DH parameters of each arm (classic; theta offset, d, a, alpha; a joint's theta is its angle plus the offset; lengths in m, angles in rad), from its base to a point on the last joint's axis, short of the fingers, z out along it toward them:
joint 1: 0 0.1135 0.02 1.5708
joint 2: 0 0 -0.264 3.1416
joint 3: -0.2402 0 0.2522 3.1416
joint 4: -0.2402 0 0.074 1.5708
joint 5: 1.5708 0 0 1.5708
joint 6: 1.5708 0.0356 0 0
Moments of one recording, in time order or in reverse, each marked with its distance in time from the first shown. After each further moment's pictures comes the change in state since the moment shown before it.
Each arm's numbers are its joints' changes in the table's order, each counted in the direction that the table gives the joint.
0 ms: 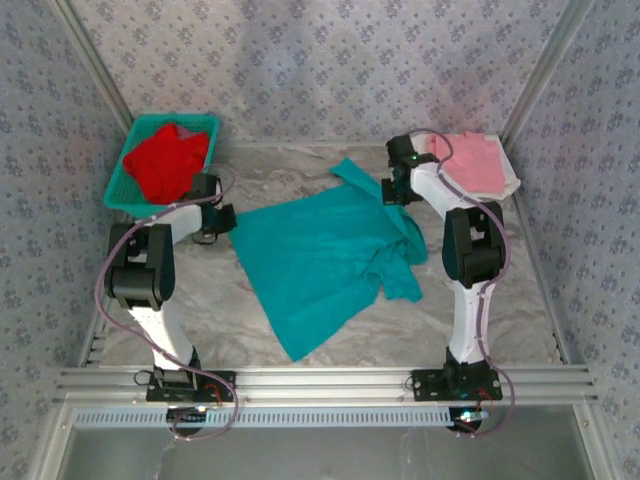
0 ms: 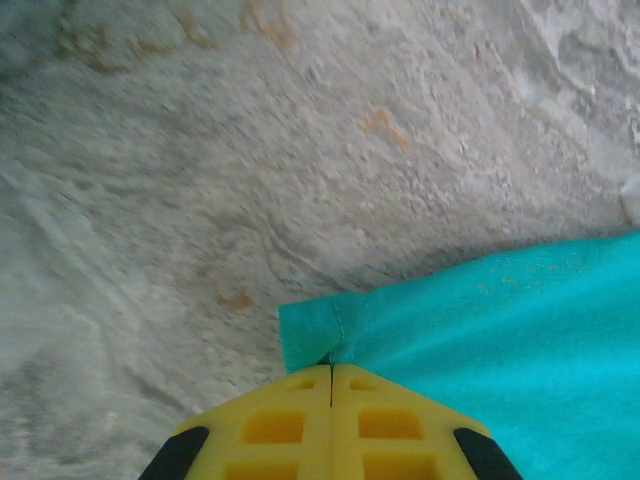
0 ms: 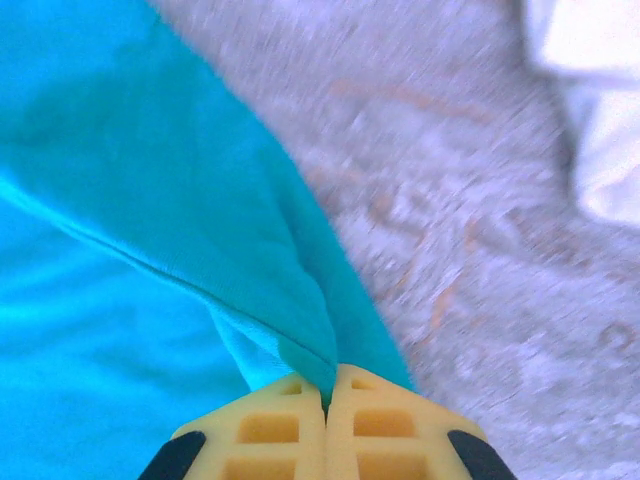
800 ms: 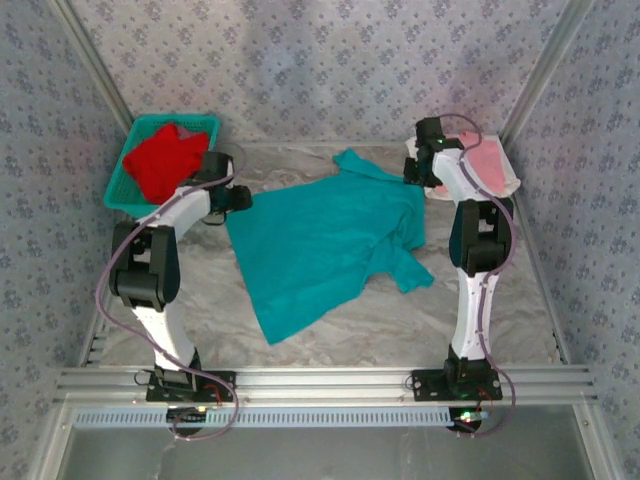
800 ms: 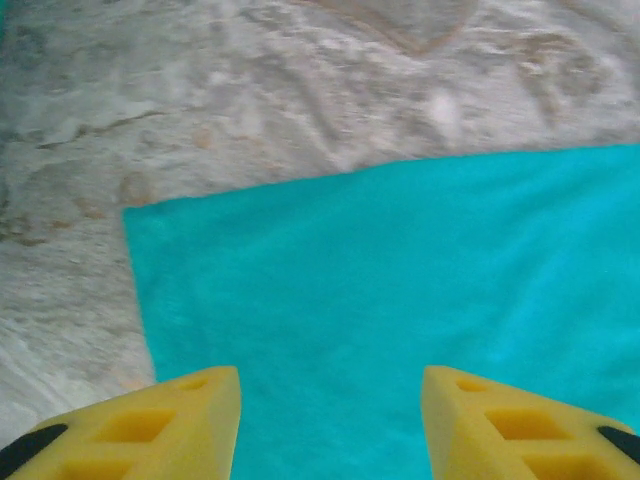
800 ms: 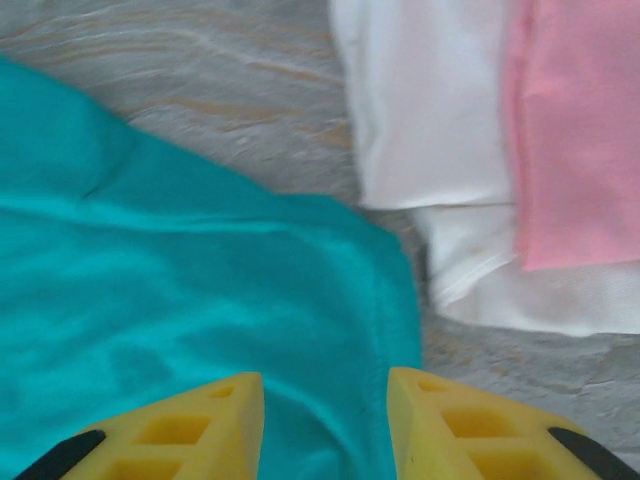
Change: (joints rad) left arm -0.118 0.020 -0.173 -0.092 -0.027 0.021; right arm -0.106 -0.099 -0.182 -0.026 -0.061 0.029
